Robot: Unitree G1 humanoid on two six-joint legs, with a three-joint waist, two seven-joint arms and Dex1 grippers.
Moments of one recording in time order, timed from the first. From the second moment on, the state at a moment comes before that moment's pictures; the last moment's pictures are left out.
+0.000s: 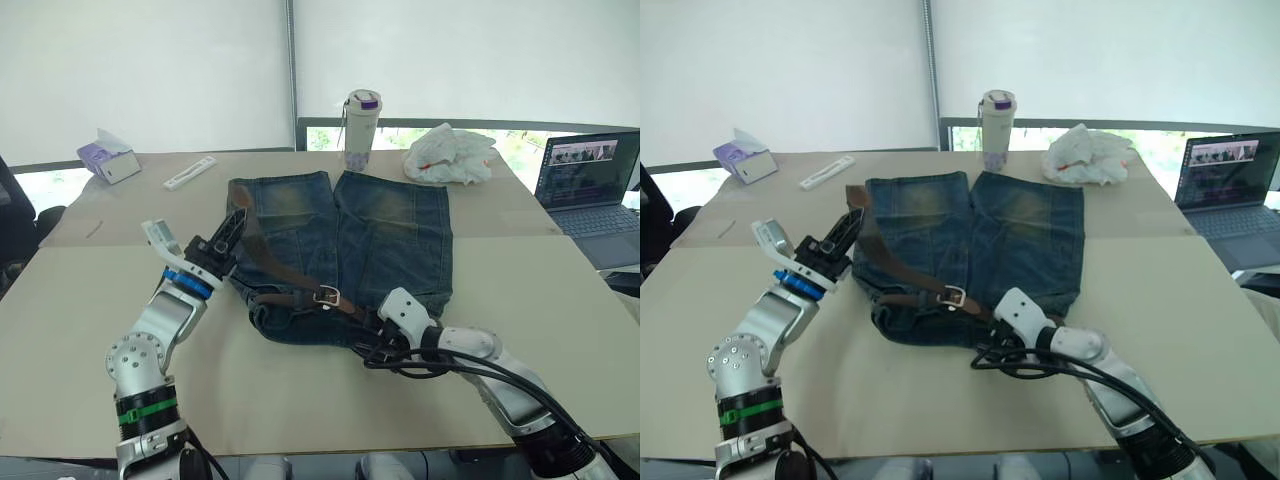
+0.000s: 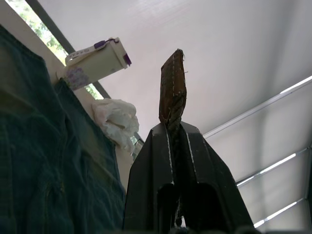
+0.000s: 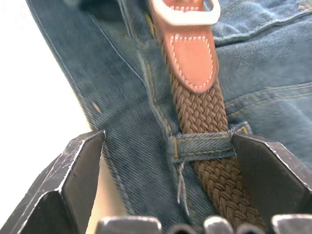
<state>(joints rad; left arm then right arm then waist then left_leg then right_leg) -0.35 0.20 0.45 -0.11 -1.42 0.78 -0.15 -0.20 -0.51 0.21 -0.34 0.29 0.64 0.70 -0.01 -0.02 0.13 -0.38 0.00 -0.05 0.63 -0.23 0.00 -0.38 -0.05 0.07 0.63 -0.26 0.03</state>
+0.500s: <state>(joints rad) -0.25 0.25 0.43 -0.14 -1.46 0.80 -0.16 -0.34 -0.40 0.16 -0.28 0.39 0.71 0.63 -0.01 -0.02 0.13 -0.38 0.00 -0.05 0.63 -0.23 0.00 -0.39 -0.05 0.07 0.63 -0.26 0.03</state>
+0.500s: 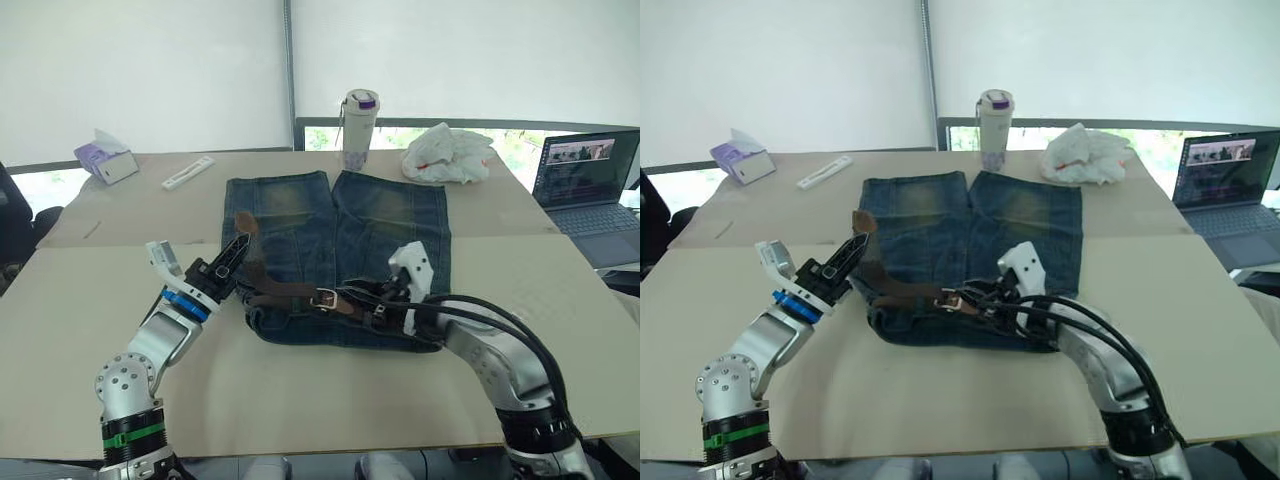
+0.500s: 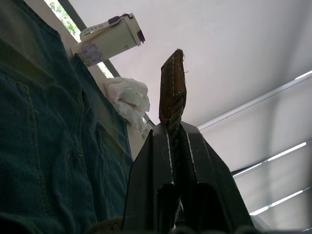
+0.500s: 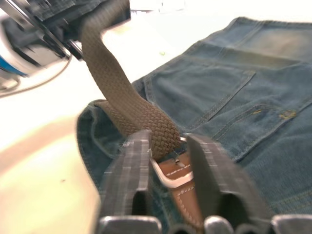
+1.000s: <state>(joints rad) -0.19 0.30 0.43 -0.13 -1.45 0.80 -0.21 -0.39 -0.39 0.23 -0.18 0.28 0.63 0.65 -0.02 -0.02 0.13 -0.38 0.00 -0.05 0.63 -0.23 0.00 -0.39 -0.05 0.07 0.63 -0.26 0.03</state>
